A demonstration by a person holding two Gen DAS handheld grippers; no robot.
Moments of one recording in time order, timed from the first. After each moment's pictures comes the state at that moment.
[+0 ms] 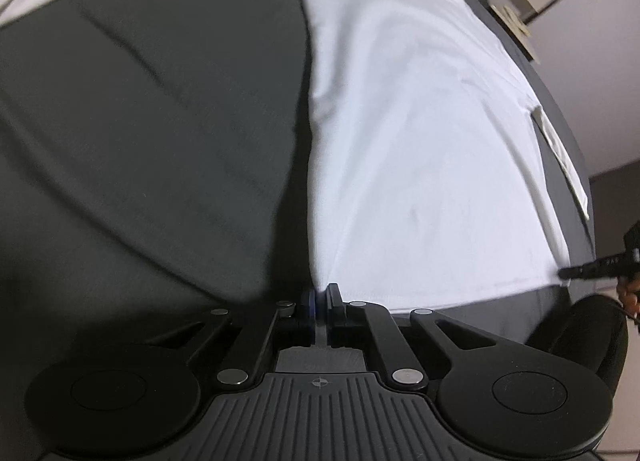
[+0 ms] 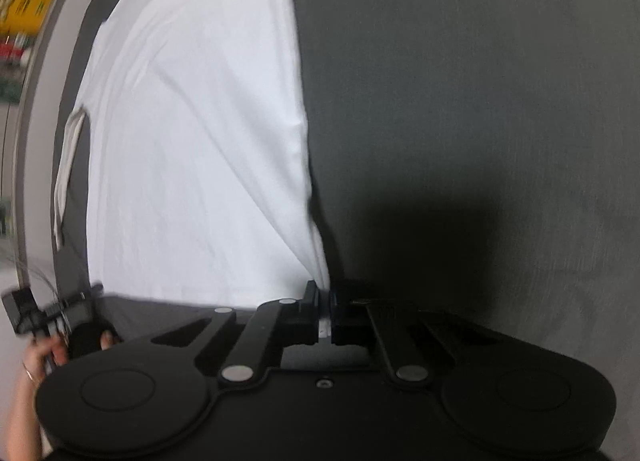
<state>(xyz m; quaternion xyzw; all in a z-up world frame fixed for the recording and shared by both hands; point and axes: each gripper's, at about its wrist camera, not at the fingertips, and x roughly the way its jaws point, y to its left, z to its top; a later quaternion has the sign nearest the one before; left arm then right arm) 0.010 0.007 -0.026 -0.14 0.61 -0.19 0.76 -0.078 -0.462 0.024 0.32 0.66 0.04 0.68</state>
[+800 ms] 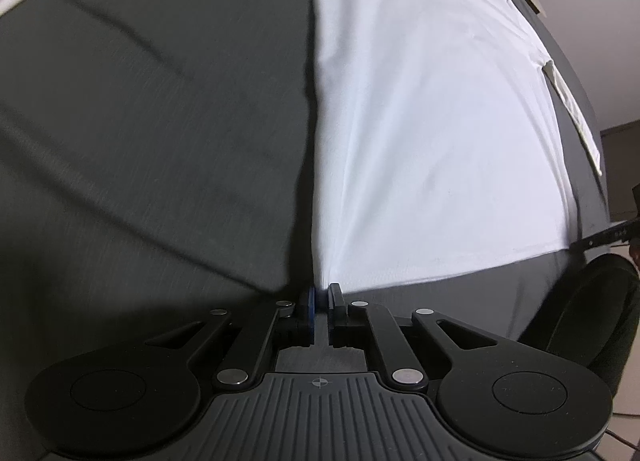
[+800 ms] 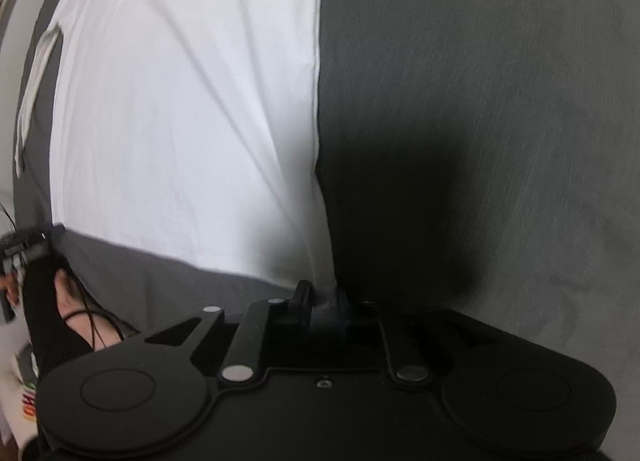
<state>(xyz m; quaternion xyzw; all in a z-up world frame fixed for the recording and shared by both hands) 0.025 0.013 -0.039 -0.11 0.66 -0.20 0.72 -0.052 -0.417 0.007 0.23 0.74 0.05 0.63</state>
